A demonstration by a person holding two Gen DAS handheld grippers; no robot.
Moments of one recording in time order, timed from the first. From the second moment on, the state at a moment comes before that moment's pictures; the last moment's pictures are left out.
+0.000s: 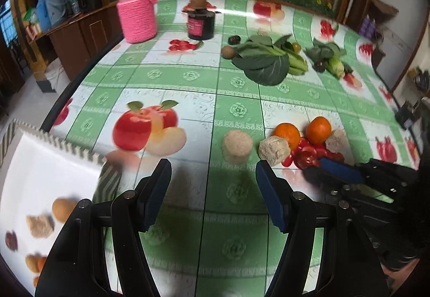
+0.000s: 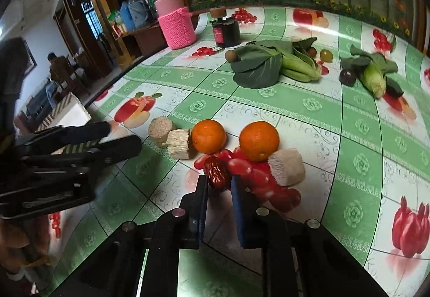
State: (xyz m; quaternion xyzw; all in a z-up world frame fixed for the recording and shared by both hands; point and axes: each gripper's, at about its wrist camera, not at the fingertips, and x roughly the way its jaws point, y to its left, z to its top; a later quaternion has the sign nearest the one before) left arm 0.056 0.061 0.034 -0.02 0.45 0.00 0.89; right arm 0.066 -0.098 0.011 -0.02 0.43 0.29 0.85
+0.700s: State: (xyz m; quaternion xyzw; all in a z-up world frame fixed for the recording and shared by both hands) left arm 0.077 0.053 0.014 -0.02 0.45 -0.03 0.89; right arm 0.066 -0.100 0.013 -0.02 0.42 0.29 0.86
